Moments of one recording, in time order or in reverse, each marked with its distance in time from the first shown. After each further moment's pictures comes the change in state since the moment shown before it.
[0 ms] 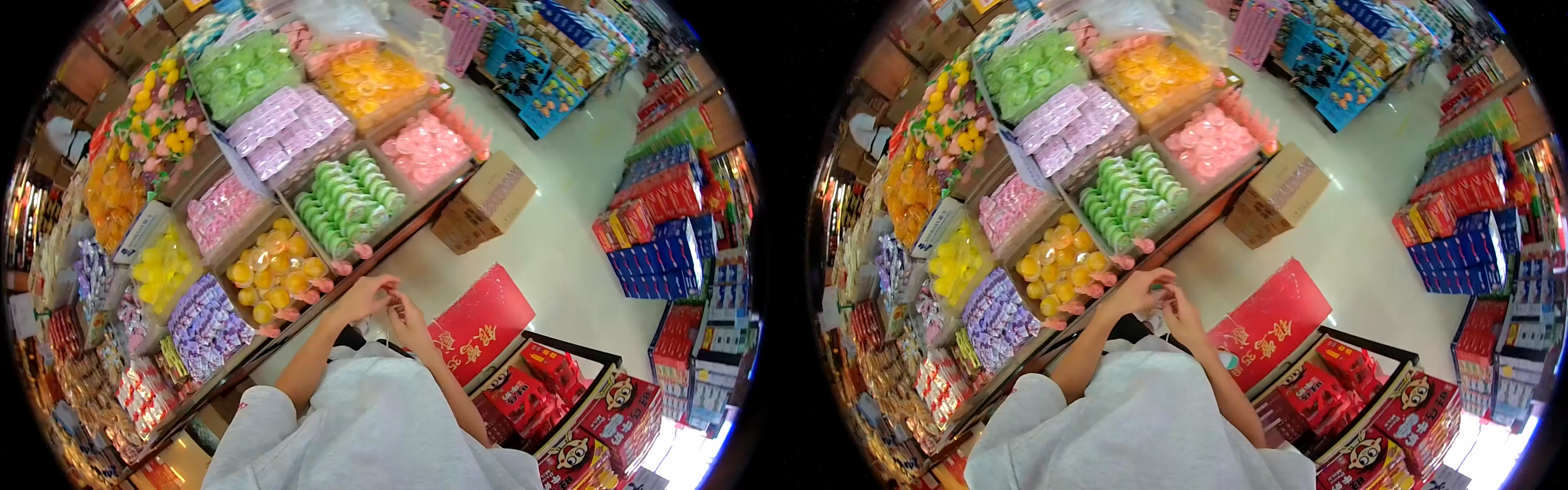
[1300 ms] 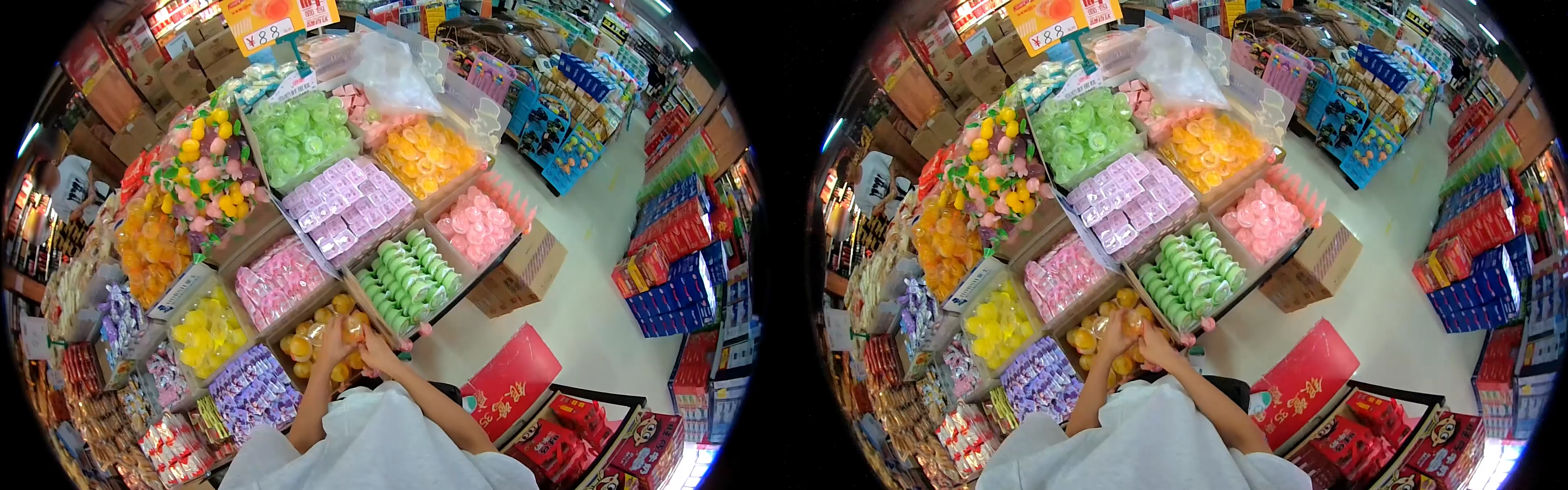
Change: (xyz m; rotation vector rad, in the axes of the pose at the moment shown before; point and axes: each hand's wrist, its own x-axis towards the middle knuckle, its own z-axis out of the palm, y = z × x) left_hand -0.077 -0.150 -0.179 0.445 0.499 -0.191; right_hand 0.168 0.023 0.207 -0.313 -0.291 -0.062
